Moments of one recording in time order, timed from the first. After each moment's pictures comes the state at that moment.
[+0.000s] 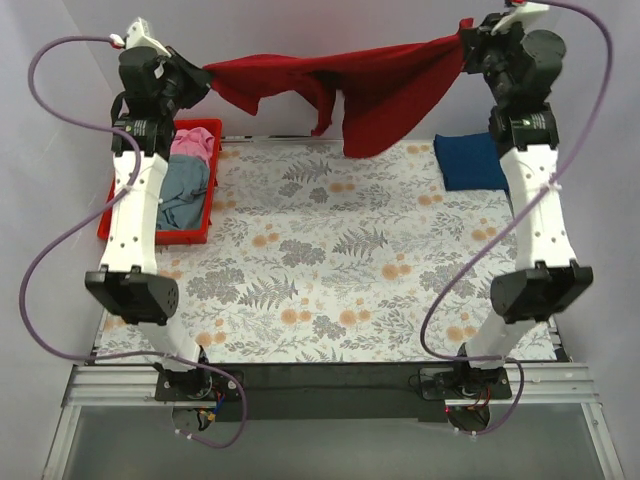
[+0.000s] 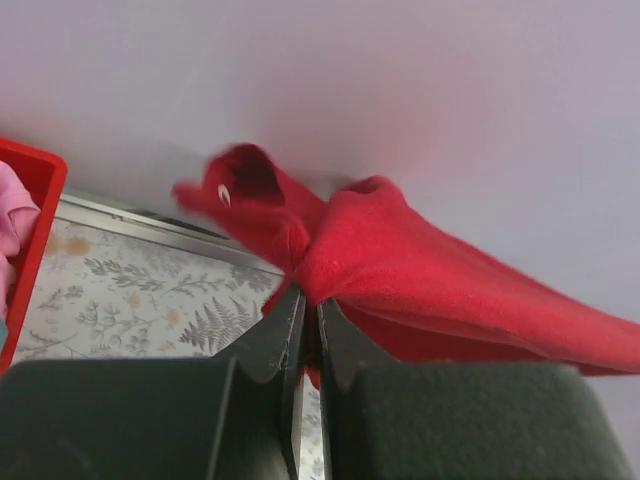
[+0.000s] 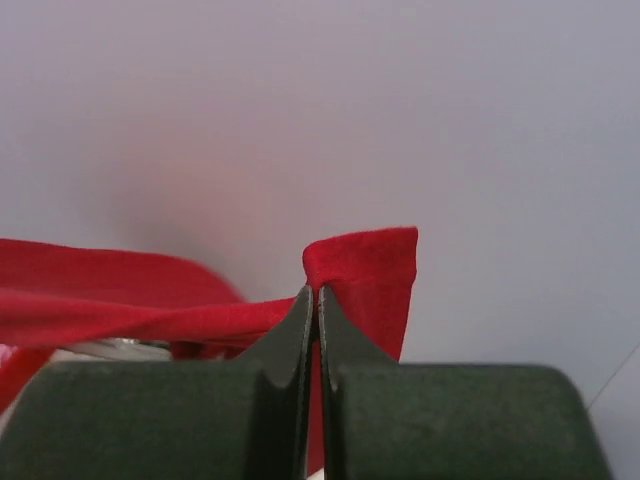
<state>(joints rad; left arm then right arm) -0.04 1.79 2.14 -0.50 0.08 -0.64 0.10 1.78 2.13 -0.16 -0.16 0.08</state>
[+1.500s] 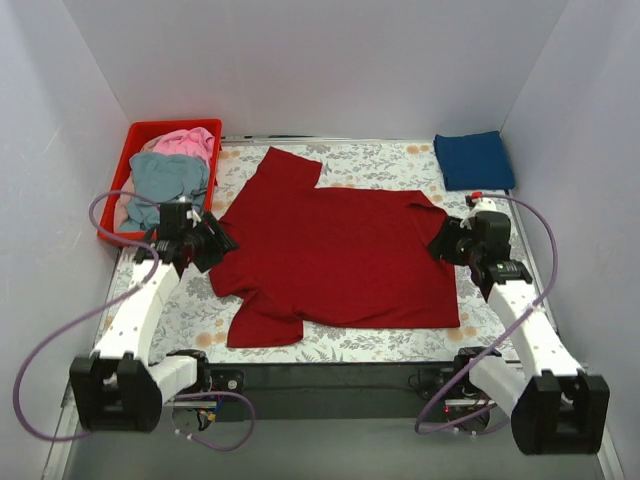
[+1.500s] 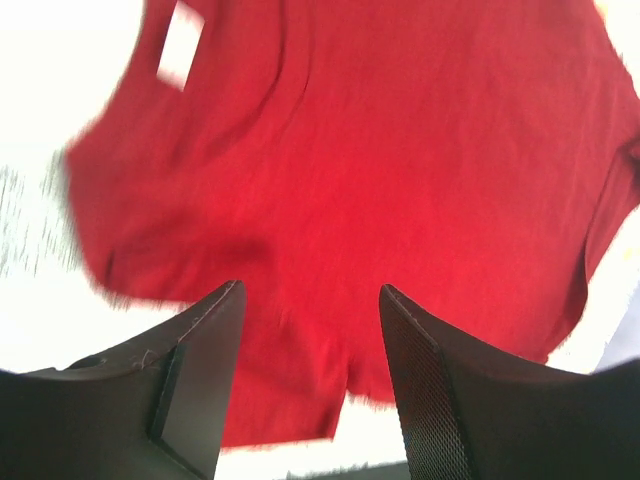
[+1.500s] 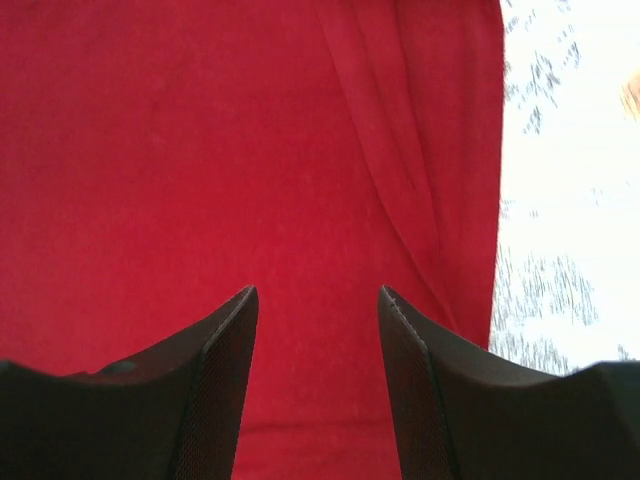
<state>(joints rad) -0.04 1.06 0.83 -0.64 0.18 -0.68 0.06 0.93 0.63 -0.33 -0.15 0.28</state>
